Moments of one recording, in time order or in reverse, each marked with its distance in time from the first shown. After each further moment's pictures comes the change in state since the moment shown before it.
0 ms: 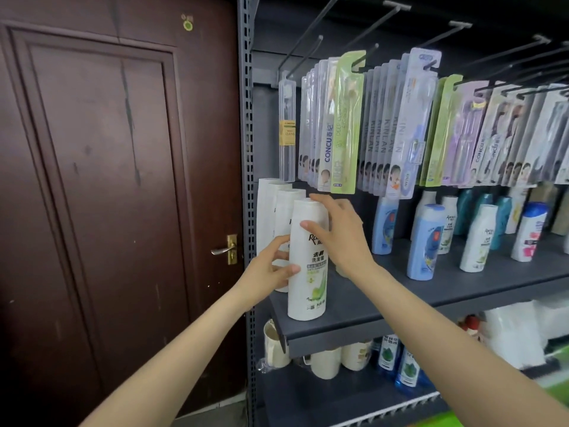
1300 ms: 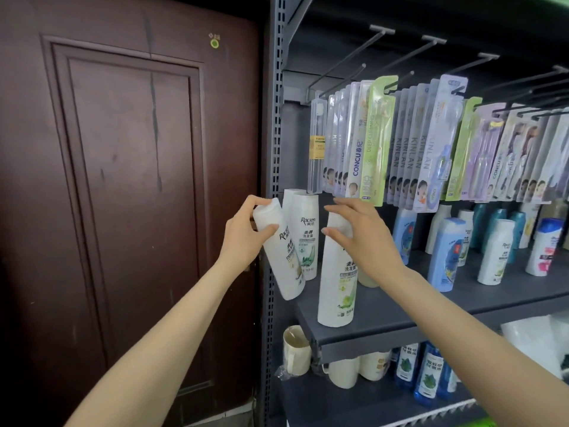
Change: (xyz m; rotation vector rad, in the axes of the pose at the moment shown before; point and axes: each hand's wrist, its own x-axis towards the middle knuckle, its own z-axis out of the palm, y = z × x) left_hand -0.011 0.040 -0.093 0.261 0.488 0.277; right_hand -0.002 -0.041 -0.001 -0.291 -0.011 -0.184
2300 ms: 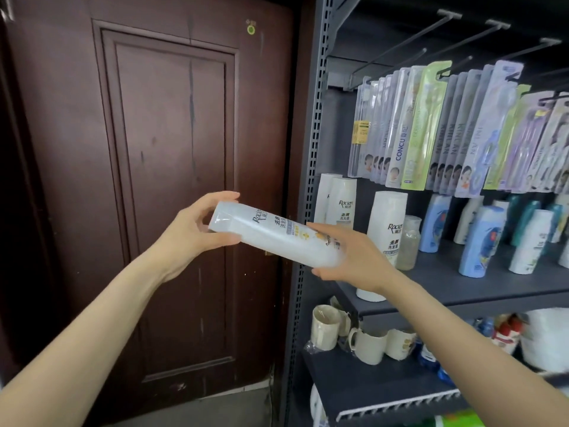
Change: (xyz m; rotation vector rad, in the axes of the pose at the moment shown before) left_hand -0.076 -0.008 -0.161 -0.265 -0.250 -0.156; right_hand -0.045 -0.076 0.045 0.415 -0.365 0.027
